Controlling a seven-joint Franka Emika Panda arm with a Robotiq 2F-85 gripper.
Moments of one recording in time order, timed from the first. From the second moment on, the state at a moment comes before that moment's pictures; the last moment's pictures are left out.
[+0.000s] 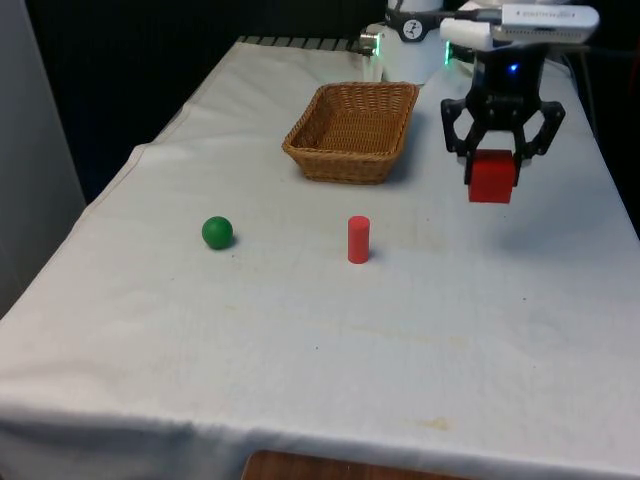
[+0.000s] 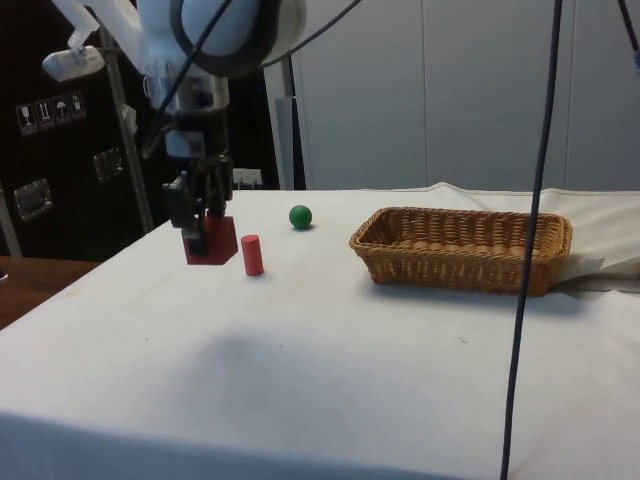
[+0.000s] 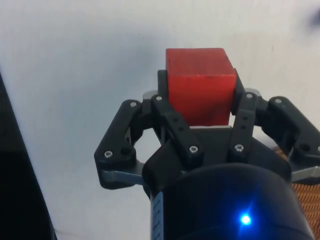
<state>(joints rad) 0.54 0.42 -0.36 -1.98 0.17 2.45 0.04</state>
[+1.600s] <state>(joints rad) 0.53 0.05 -0.41 -2.37 0.00 2.44 0.01</state>
